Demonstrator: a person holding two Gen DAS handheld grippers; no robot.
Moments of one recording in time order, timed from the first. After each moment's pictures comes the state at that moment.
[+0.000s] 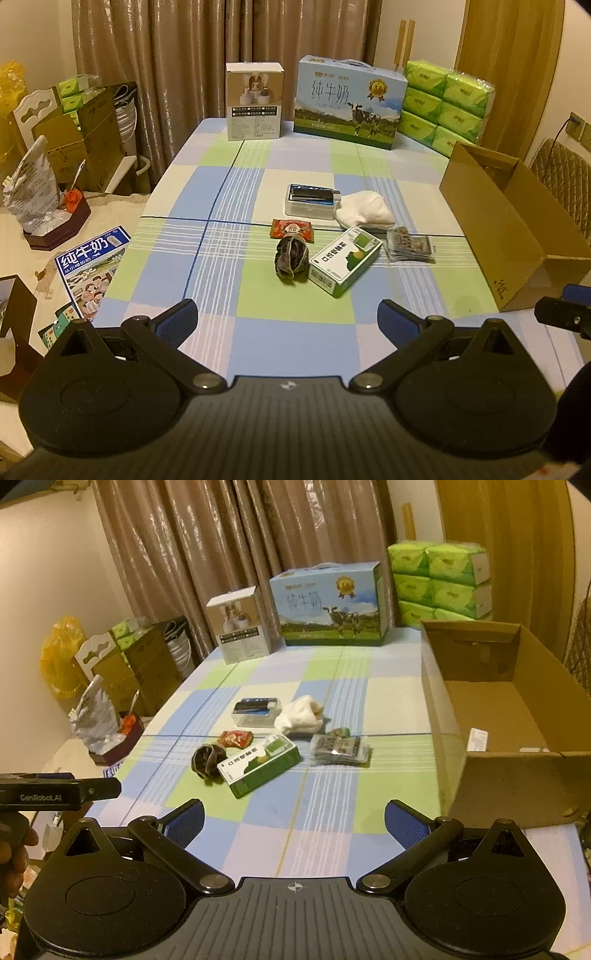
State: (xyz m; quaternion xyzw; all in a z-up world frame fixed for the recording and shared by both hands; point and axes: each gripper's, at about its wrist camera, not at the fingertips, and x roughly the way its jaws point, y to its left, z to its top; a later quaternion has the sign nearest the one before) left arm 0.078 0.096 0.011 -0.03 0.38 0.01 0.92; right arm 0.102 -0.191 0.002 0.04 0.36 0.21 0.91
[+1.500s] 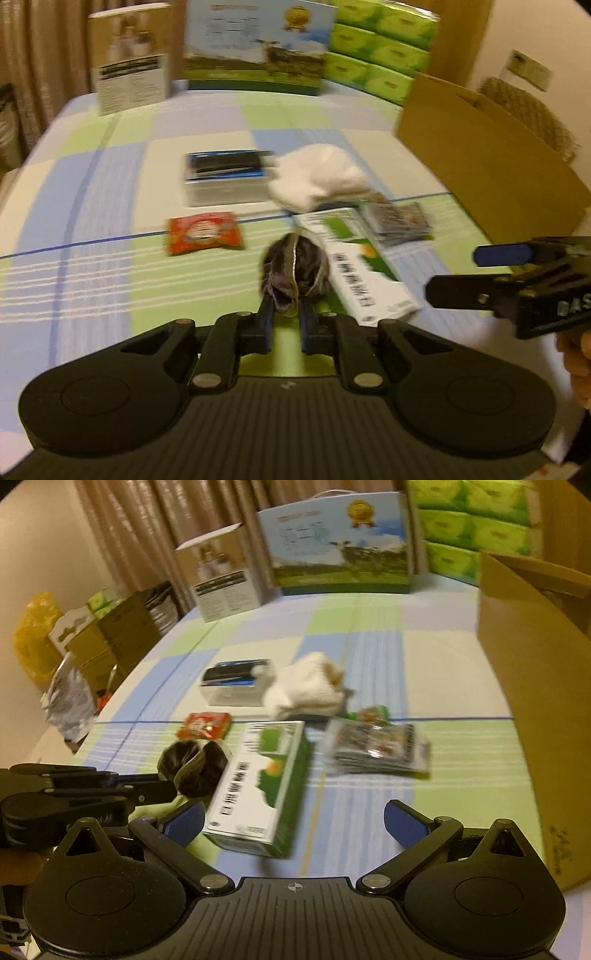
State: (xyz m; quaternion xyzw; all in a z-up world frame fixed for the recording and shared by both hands) left arm 0.228 0.094 -0.110 0.00 0.41 -0.15 0.90; right arm 0.230 -0.119 -0.101 0.04 0.42 0.21 0.88
